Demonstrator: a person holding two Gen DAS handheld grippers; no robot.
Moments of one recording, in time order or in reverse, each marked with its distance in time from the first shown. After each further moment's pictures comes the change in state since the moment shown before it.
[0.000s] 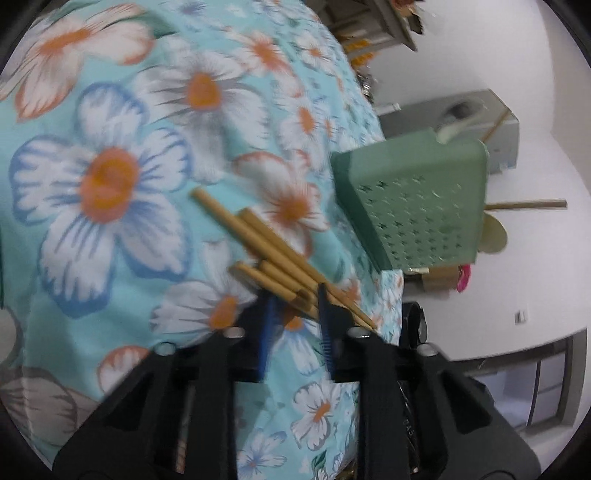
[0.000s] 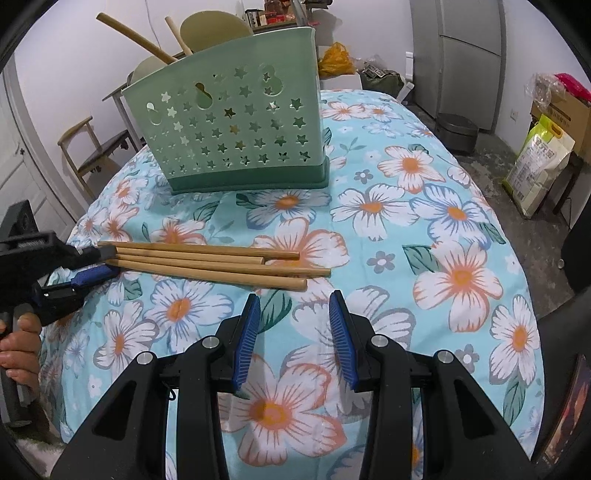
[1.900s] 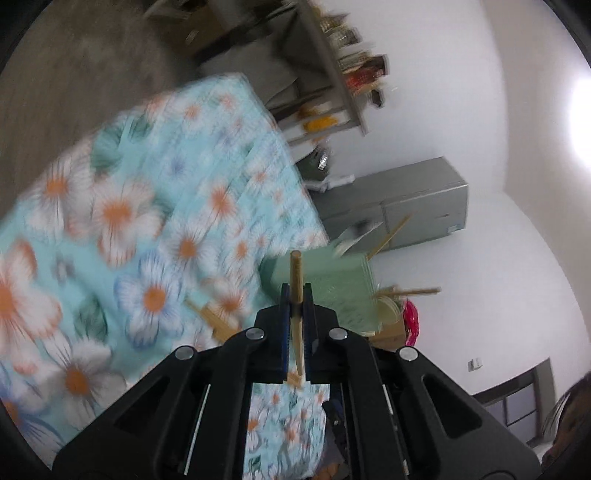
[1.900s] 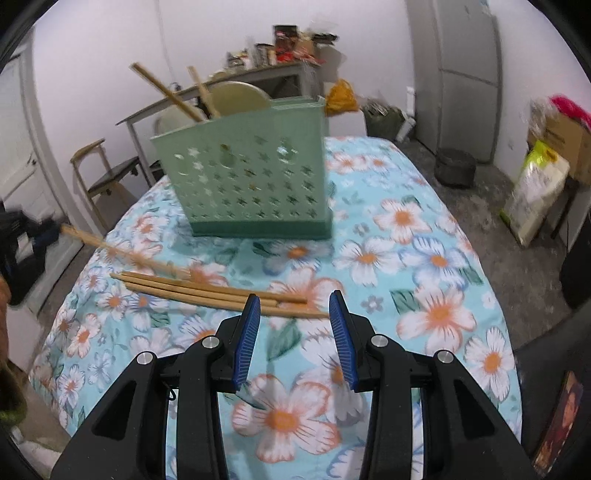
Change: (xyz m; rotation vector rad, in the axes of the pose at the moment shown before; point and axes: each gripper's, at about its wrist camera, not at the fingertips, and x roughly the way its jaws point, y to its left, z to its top) left arm -0.125 -0.024 0.025 0.012 -0.307 -0.200; right arm -0.038 0.011 0.011 -0.050 -0.160 0.010
